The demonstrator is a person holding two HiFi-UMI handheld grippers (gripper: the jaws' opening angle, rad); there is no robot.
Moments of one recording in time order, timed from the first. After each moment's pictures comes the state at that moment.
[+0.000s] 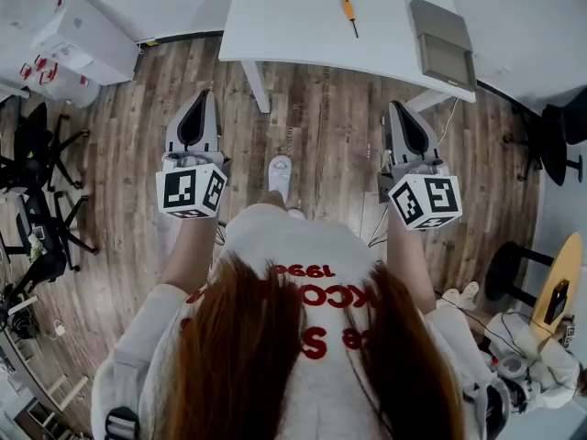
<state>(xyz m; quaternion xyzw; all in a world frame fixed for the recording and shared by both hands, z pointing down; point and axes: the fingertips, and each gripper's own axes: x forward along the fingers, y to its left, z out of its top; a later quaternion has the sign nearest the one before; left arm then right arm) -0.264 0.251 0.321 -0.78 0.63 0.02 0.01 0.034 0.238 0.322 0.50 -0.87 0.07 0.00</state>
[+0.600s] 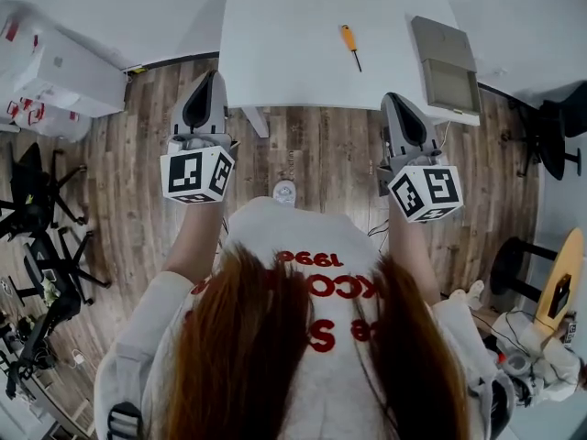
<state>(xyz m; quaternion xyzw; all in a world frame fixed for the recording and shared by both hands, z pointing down) -0.277 0.101 0.301 -0.80 0.59 0.05 0.03 -0.001 0.125 0.314 0.51 -0.86 0.06 0.00</state>
